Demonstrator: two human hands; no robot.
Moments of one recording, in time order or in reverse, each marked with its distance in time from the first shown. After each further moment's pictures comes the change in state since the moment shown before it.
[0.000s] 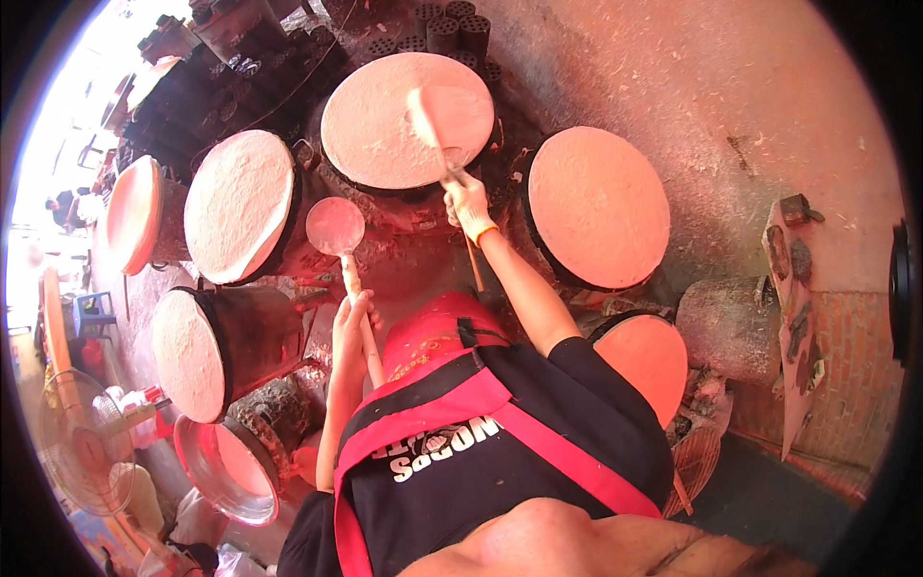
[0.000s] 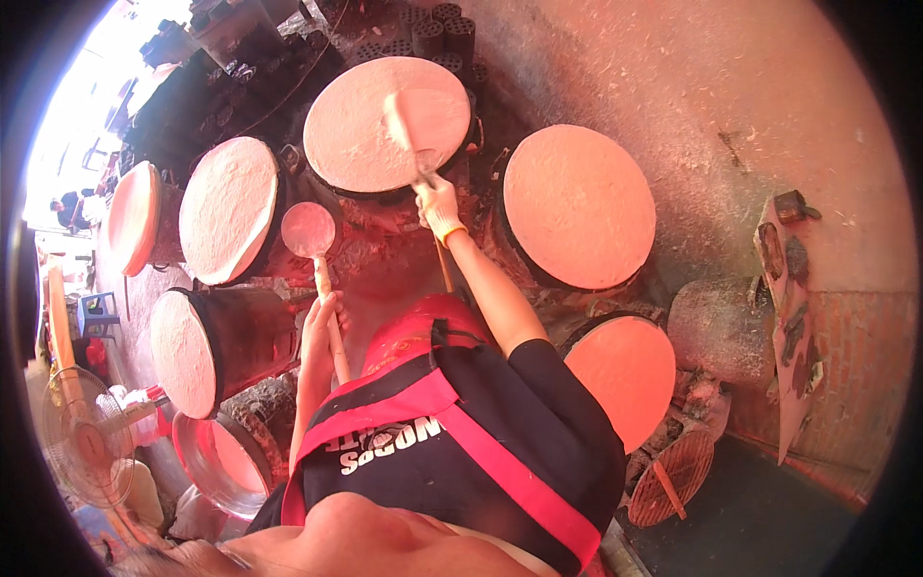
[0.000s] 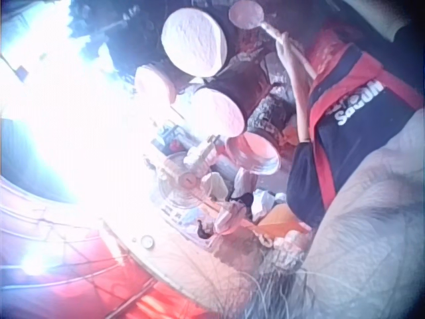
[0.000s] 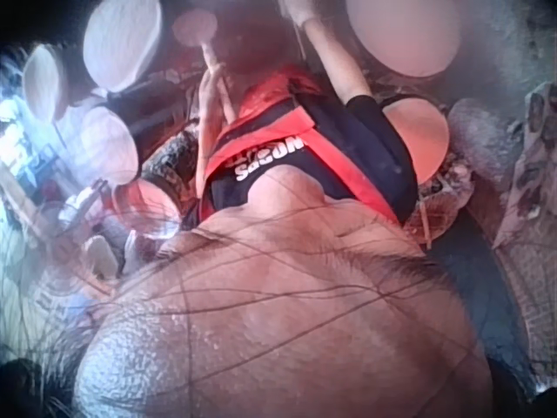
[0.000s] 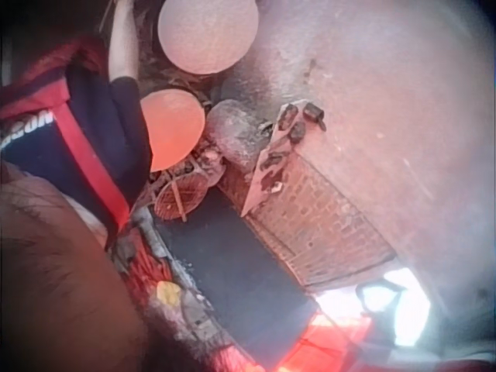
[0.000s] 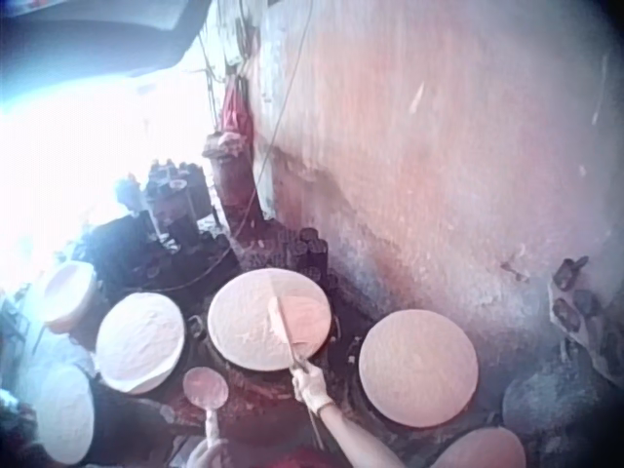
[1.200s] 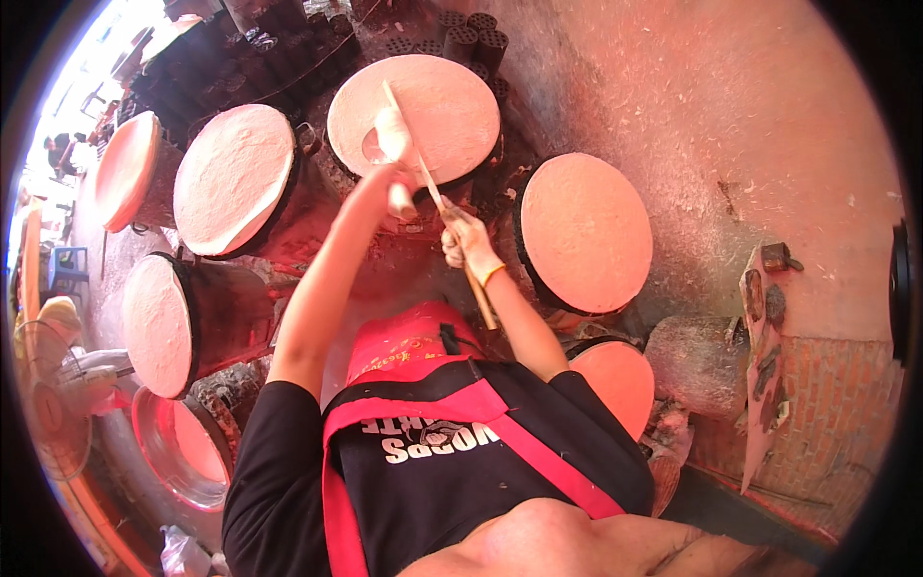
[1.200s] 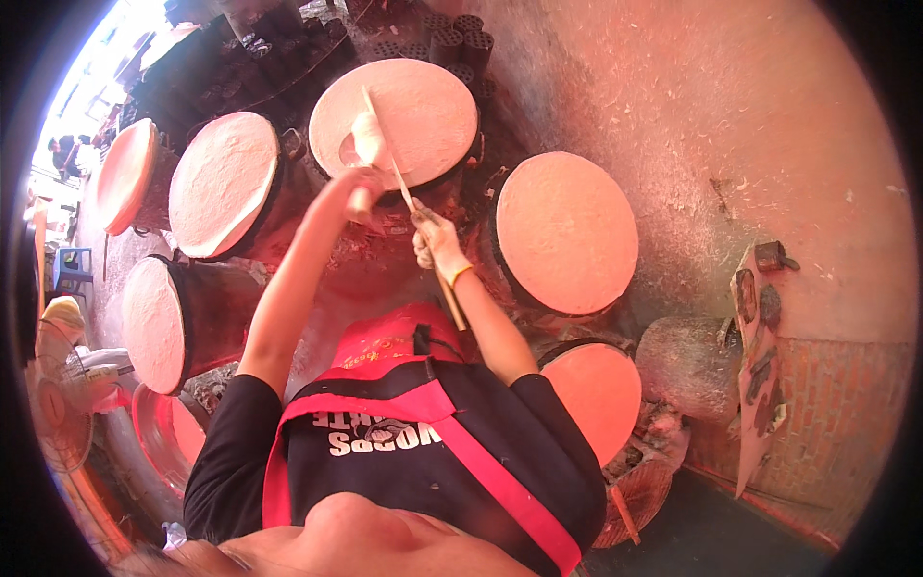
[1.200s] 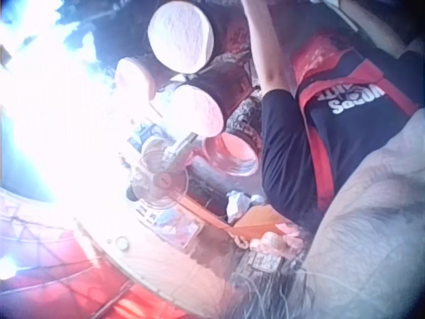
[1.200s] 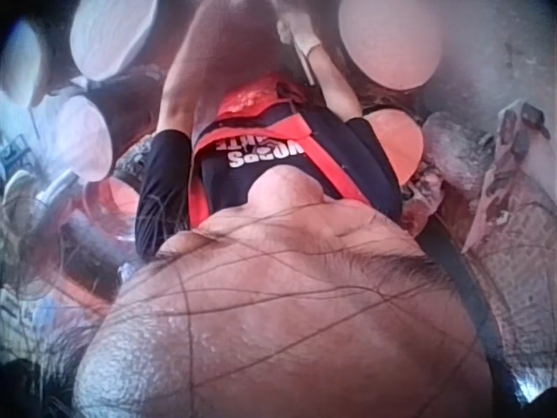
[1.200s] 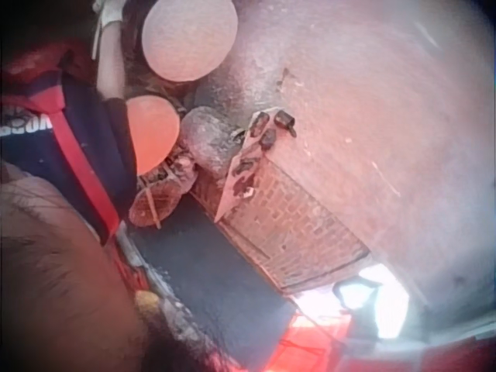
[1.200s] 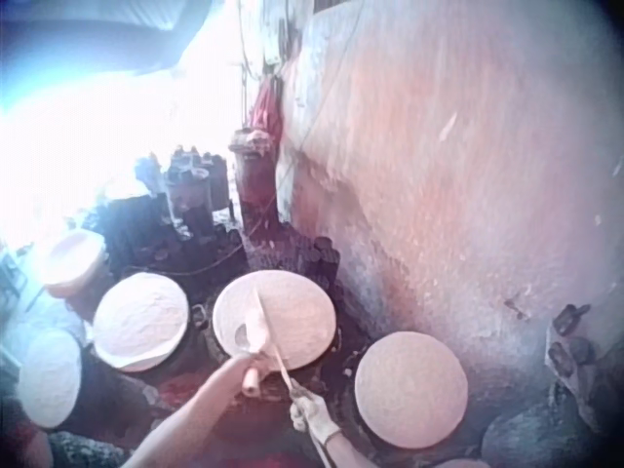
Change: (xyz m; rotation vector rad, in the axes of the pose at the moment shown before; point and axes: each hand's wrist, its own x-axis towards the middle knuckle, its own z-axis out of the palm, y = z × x) left_hand 0.196 0.054 0.091 -0.177 -0.529 -0.278; right_hand -0.050 0.009 -0.026 0.078 -0.271 0.190
